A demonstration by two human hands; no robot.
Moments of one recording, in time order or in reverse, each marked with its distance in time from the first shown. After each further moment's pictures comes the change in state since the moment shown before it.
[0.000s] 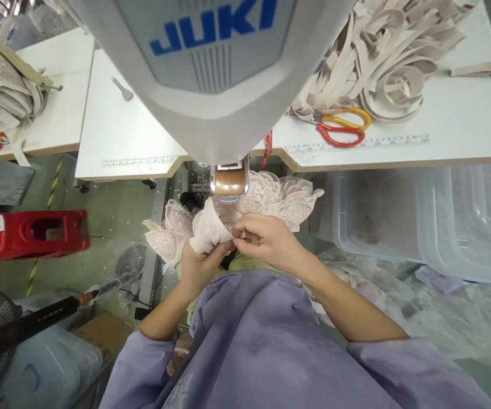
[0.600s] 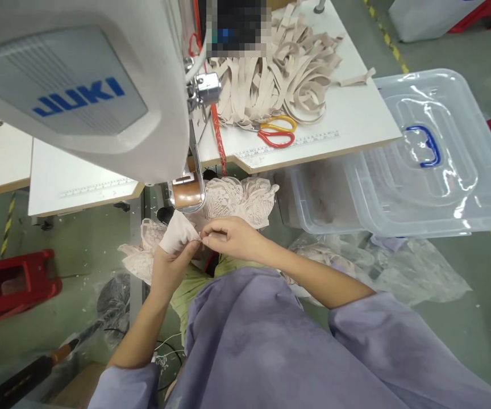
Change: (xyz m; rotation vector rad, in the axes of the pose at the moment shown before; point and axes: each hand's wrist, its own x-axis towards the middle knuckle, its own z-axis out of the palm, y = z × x) left_hand 0.028 0.012 -0.010 0.028 -0.096 -0.202; right_hand 0.003 0.002 -0.007 0.149 0.011 0.167
